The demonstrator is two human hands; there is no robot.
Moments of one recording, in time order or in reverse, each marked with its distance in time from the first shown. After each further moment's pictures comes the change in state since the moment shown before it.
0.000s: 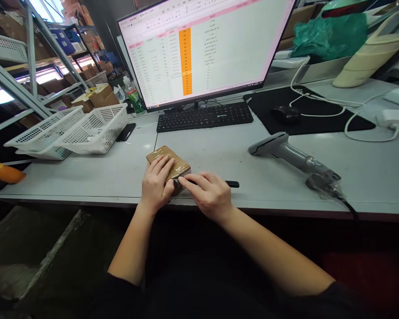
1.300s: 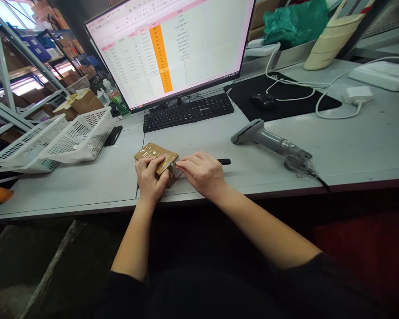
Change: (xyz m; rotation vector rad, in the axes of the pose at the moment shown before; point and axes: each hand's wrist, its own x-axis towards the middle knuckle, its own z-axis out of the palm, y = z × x) left_hand 0.013 0.006 0.029 -0.046 0.201 -0.131; right_hand 0.012 0.033 -0.003 -0.027 -0.030 0.140
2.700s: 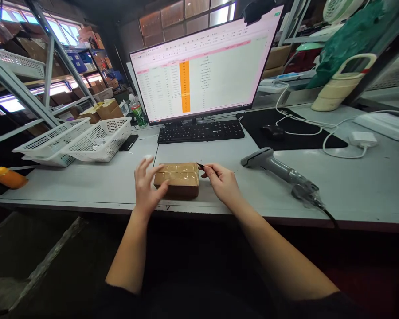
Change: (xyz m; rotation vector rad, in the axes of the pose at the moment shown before) left_hand 0.002 0.002 -0.045 -0.086 0.058 0.029; right_hand 0.004 0.024 -0.002 0.599 -0.178 0.637
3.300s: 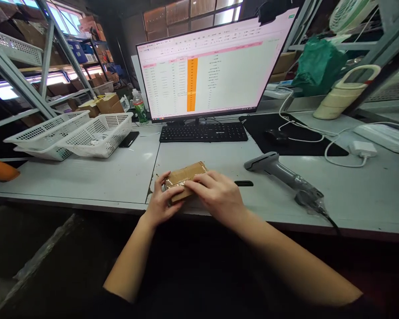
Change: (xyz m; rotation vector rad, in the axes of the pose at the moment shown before) left_hand -0.042 -0.013 0.018 -0.196 -0.163 0.156; right_hand -0.019 -0.057 0.001 -0.729 -0.028 -0.811
